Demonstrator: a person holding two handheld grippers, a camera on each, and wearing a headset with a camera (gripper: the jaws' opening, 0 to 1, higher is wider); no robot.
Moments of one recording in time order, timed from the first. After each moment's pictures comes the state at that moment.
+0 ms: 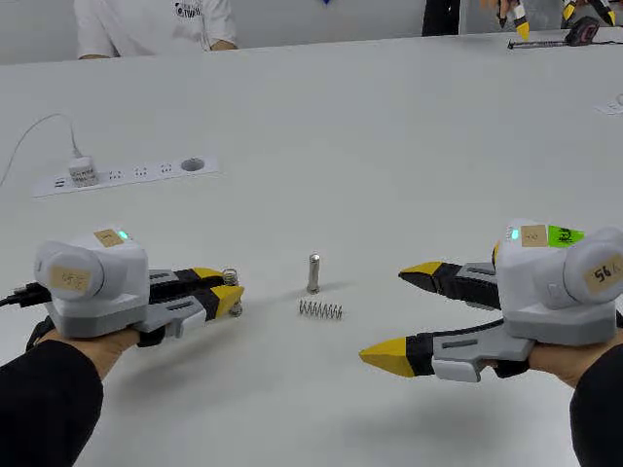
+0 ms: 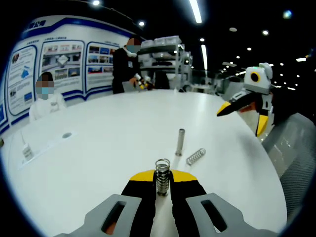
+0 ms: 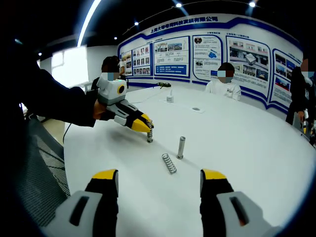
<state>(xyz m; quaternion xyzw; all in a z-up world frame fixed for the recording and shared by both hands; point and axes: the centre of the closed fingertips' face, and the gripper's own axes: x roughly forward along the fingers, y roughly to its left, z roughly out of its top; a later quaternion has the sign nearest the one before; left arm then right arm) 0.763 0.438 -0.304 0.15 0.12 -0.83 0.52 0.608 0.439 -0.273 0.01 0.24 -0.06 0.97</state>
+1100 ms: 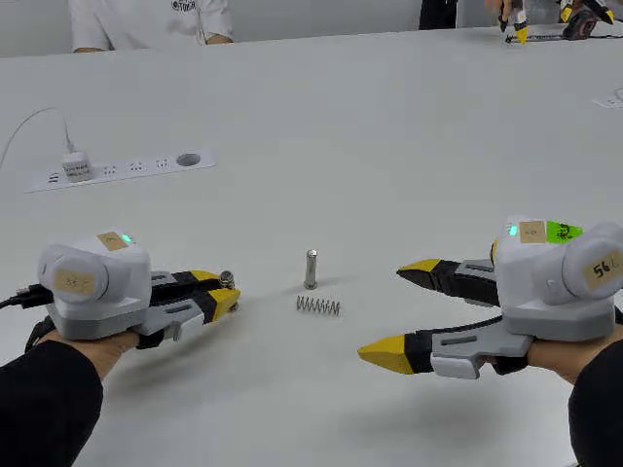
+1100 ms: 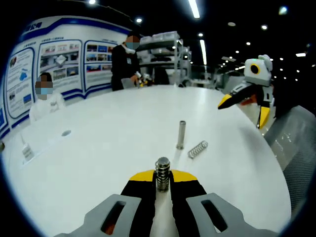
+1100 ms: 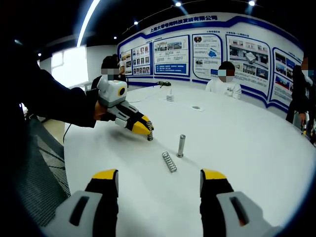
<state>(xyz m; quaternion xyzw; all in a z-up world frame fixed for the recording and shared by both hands) 0.763 0.440 -0.316 0.17 0.12 -0.83 0.52 0.608 0.439 -0.276 0.02 0.24 -0.06 0.97</state>
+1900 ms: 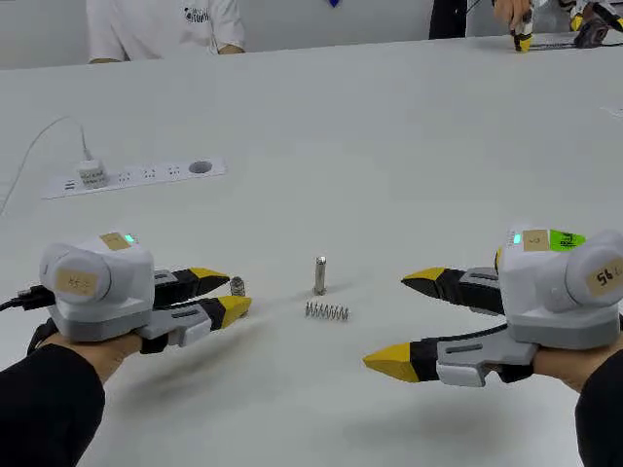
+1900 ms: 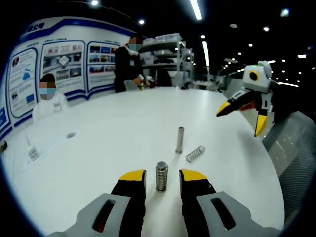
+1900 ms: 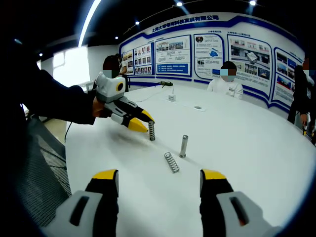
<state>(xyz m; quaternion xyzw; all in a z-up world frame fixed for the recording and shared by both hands) 0.765 0.450 -0.299 0.16 0.12 -0.82 0.53 0.610 0.443 -0.277 0.02 0.24 -0.05 0.97</state>
